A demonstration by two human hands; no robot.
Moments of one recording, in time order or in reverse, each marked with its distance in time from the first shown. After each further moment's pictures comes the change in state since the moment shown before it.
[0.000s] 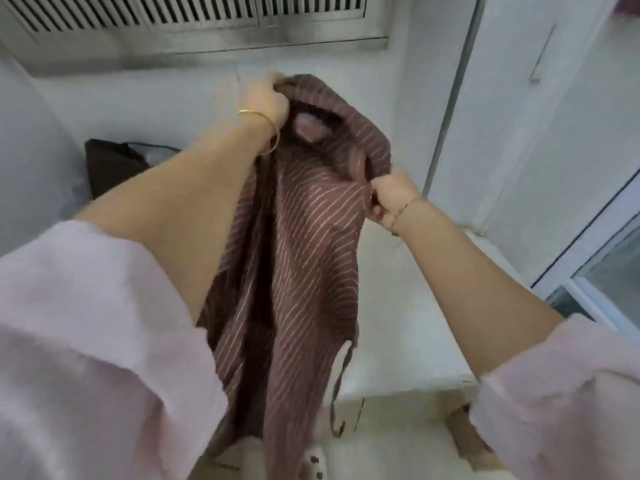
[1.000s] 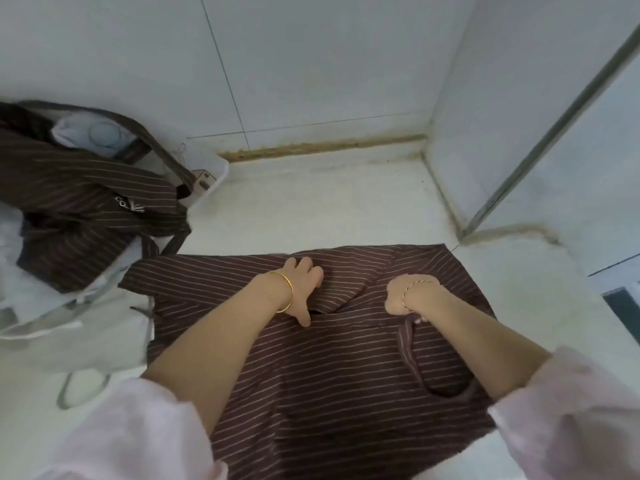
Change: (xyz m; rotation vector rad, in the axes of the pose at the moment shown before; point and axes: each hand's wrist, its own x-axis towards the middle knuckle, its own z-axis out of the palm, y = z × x) left_hand -0.159 -0.098 0.059 0.845 -1.185 0.252; right_hand 0.167 0.157 0.010 -1.820 -0.587 0.391
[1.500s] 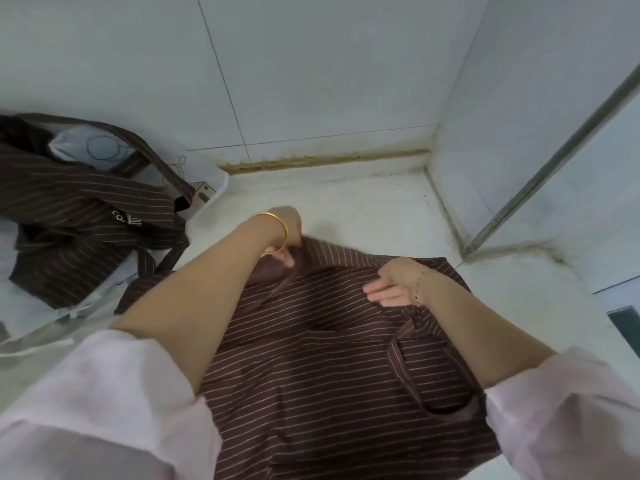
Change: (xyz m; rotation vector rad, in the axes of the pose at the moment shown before) left_hand 0.015 -0.040 -0.101 -0.281 0.231 -0.240; right_hand 0.035 0.011 -0.031 1.620 -0.136 0.046
